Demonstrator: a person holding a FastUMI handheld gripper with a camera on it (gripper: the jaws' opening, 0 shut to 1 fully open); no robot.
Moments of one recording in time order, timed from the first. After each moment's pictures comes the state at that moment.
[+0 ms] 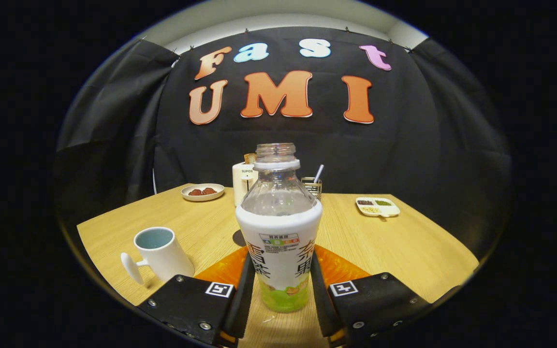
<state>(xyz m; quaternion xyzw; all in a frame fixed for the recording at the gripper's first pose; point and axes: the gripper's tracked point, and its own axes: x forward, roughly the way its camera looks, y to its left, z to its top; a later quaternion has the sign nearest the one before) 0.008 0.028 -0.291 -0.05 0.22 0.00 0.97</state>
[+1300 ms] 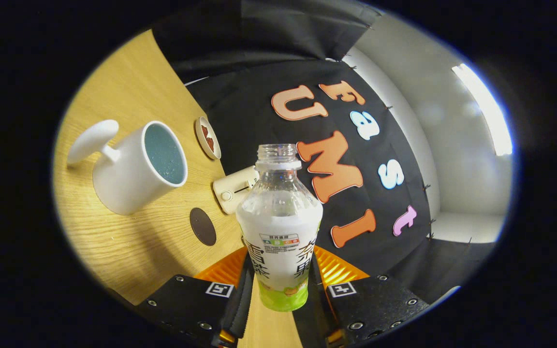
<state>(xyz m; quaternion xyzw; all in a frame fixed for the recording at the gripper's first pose) 0.024 0.084 -0.263 -0.60 0.05 0.01 0.80</state>
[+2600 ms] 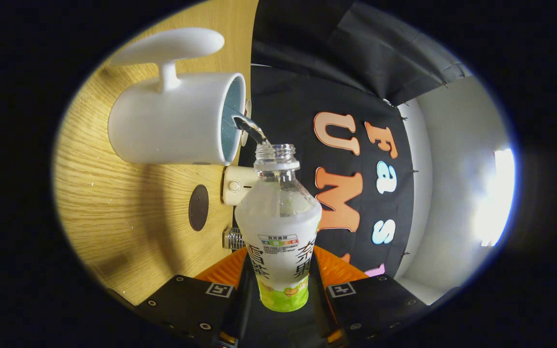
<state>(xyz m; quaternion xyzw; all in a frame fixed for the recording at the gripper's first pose) 0.041 0.108 -0.281 -0.75 0.02 0.05 0.65</state>
